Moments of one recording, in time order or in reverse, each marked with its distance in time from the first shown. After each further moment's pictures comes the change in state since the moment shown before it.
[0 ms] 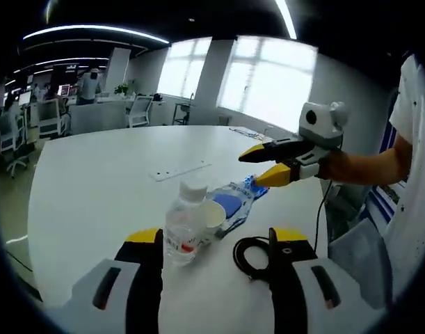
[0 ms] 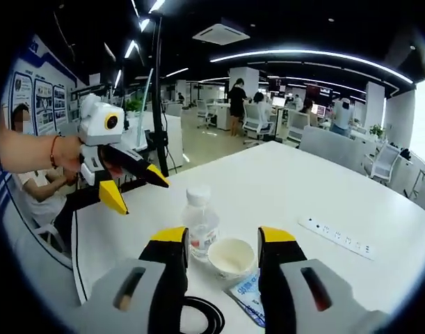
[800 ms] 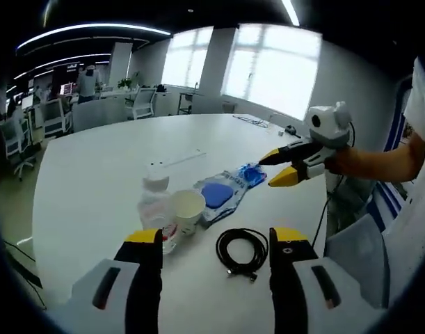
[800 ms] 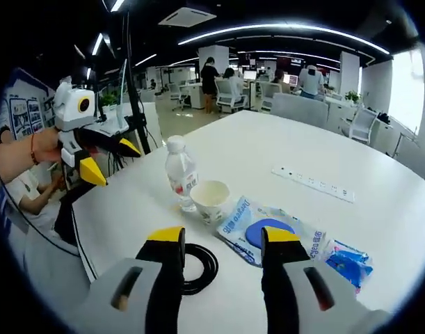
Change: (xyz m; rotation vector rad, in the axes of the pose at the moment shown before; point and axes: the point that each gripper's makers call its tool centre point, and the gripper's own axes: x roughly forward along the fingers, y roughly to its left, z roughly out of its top) left arm 0.015 -0.052 -0.012 0.032 0.102 0.063; right arm -0.074 -0.019 -0.070 0.154 0.155 -0.120
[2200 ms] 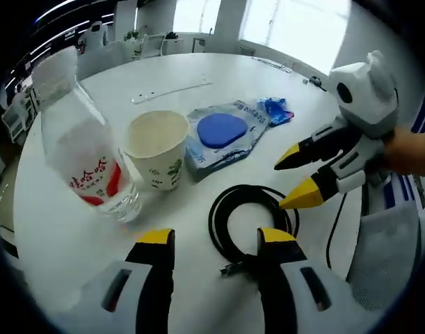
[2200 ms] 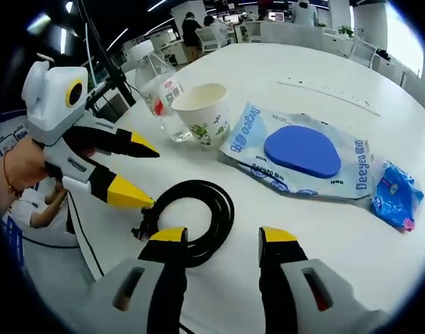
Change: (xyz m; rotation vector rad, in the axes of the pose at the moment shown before) left arm 0.112 0.000 -0.099 -0.053 0.353 0.124; right arm 0.070 0.015 -0.119 0.210 0.337 0.047
